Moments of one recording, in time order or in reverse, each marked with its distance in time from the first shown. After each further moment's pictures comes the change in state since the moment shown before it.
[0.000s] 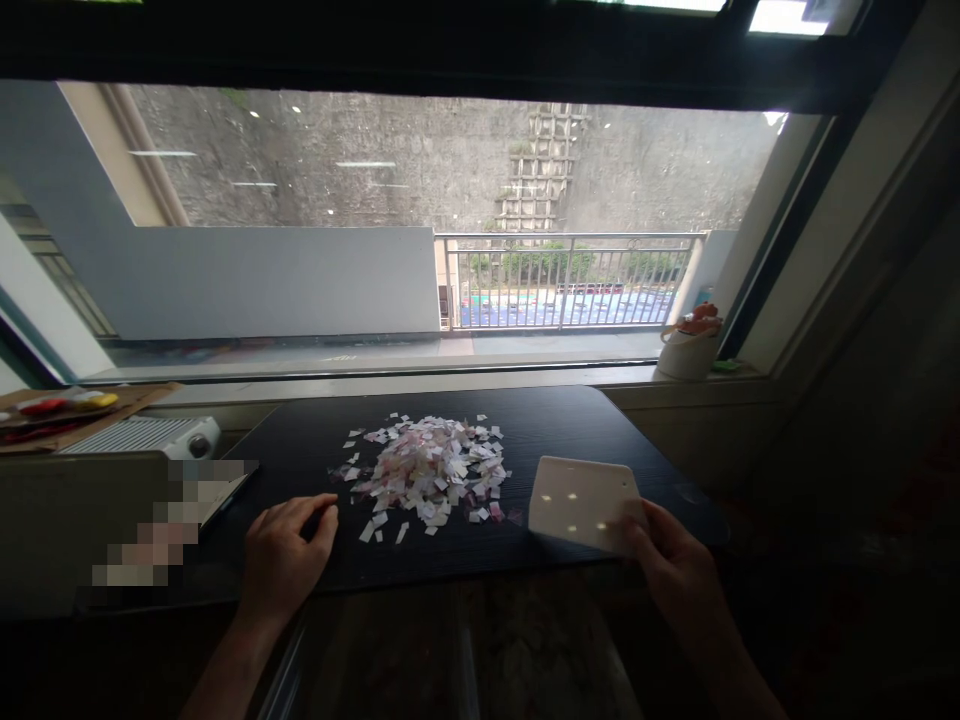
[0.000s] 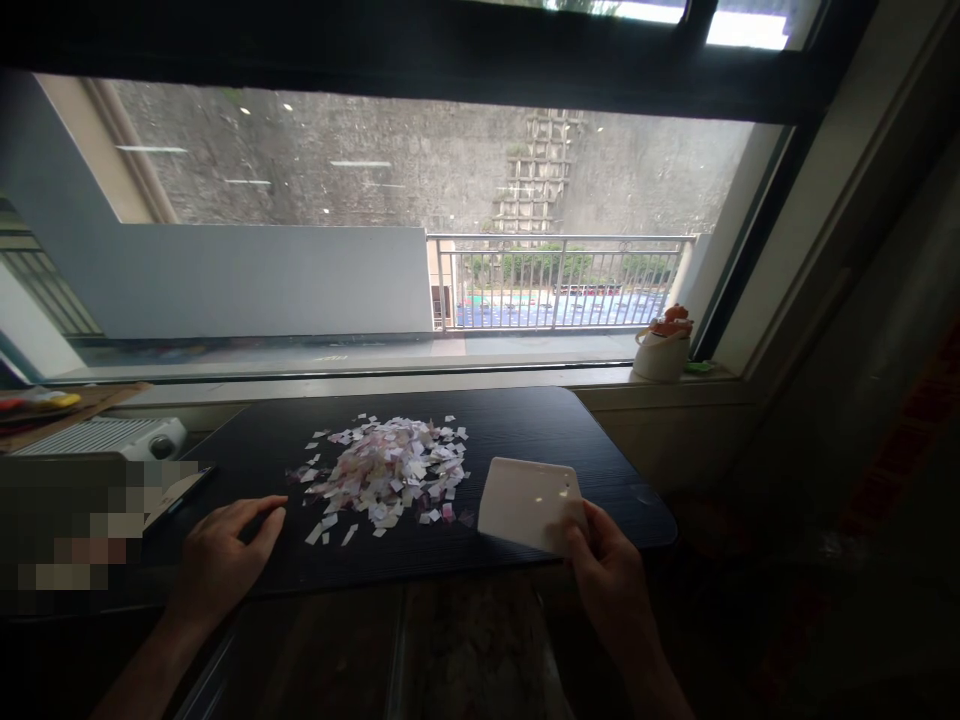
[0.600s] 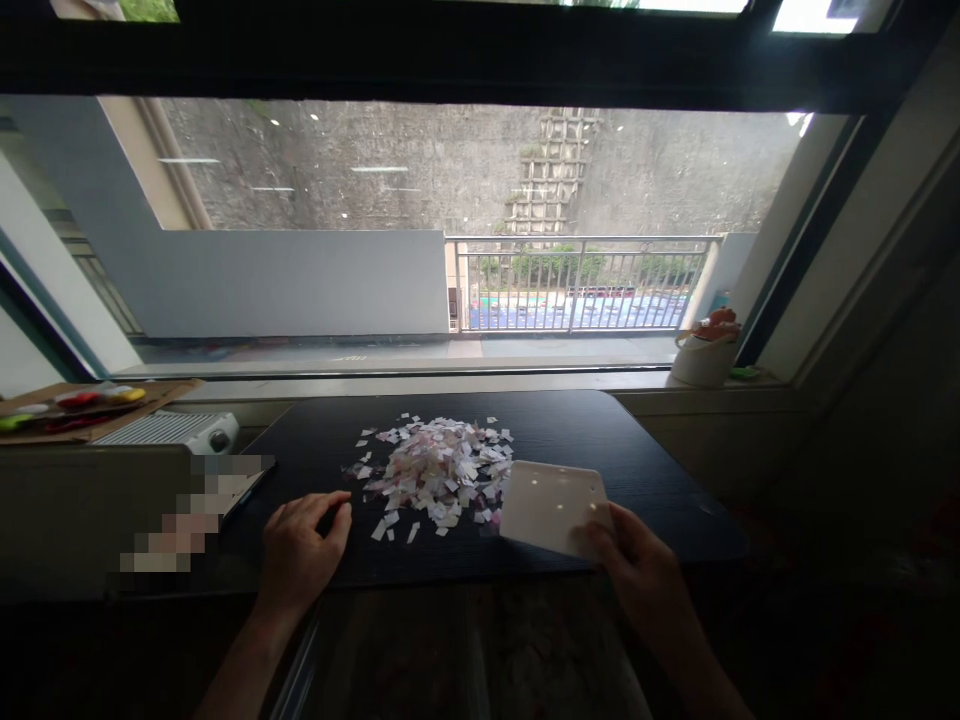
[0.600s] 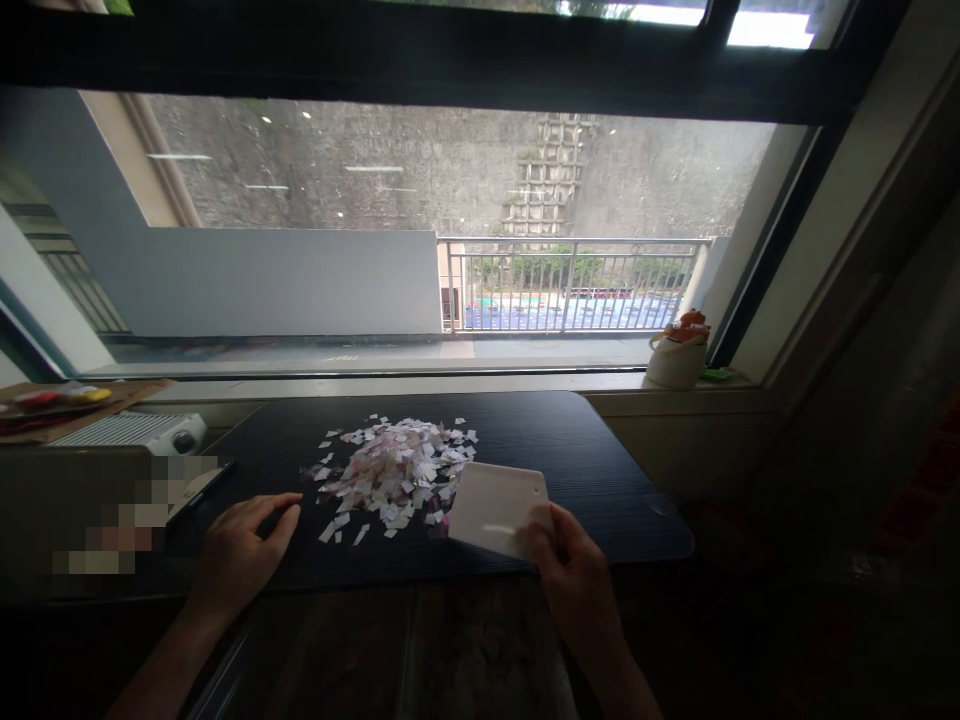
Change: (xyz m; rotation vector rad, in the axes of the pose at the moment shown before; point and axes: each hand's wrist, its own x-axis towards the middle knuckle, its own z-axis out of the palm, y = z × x) left_hand 0.000 0.002 0.001 -0.009 0.021 -0.002; right_hand -0.012 -0.009 0.034 0.013 -0.155 -0.054
